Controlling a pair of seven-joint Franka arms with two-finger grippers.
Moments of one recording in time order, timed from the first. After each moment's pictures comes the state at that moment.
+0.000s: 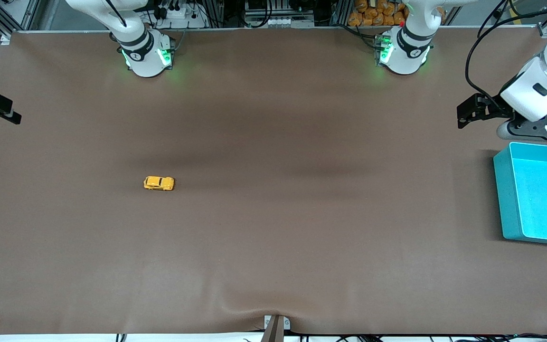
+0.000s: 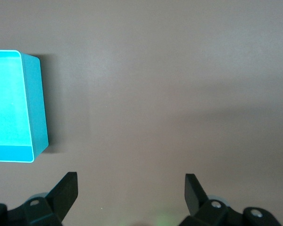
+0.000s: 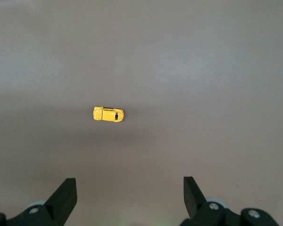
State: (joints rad) left arm 0.00 0.06 -0.17 -1.49 0.03 1.50 -0.06; right arm 0.05 0.06 -0.15 -1.37 0.06 1.39 -0.11
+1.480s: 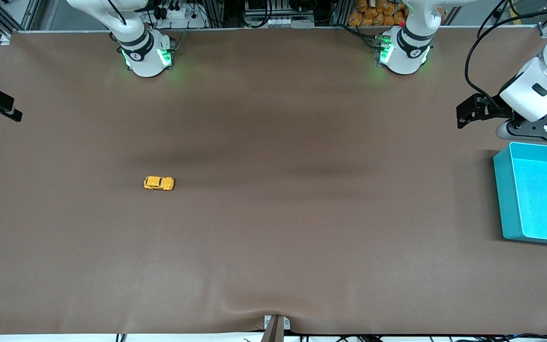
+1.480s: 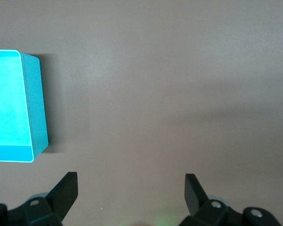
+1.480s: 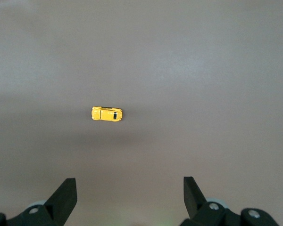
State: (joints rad) left arm 0.00 0.06 -0.17 -1.49 0.03 1.50 -0.06; right arm 0.01 0.04 -0.10 -1.40 0.05 1.41 -0.09
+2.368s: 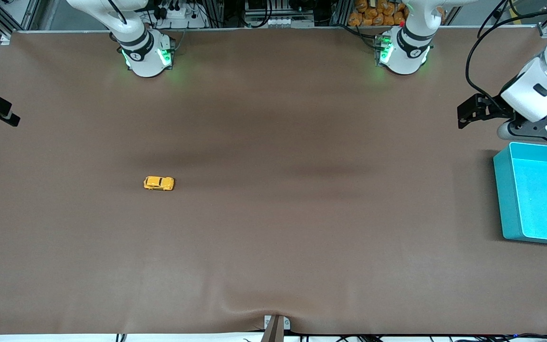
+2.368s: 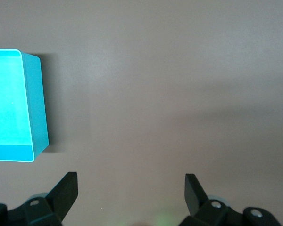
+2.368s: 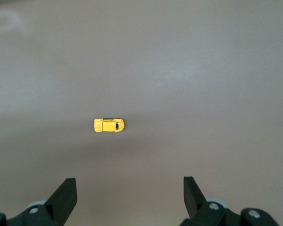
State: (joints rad) left arm 0.00 0.06 -0.17 -1.49 0.03 1.50 -0.06; right arm 0.01 0.04 -0.09 -1.40 0.05 1.45 0.01
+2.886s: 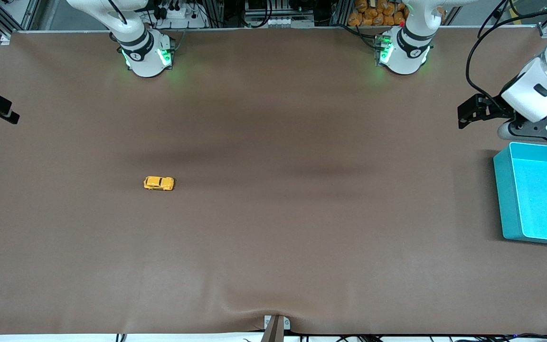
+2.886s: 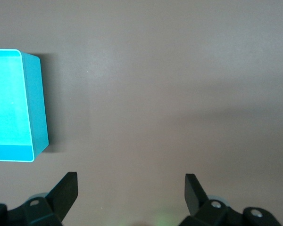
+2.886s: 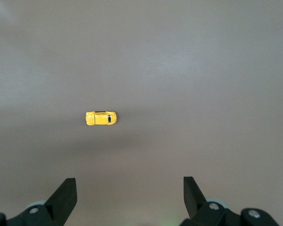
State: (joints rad) left arm 0.00 0.06 -0.17 -1.49 0.03 1.50 -0.06; right arm 0.01 0.04 -0.10 -1.41 0.02 1.41 0.01
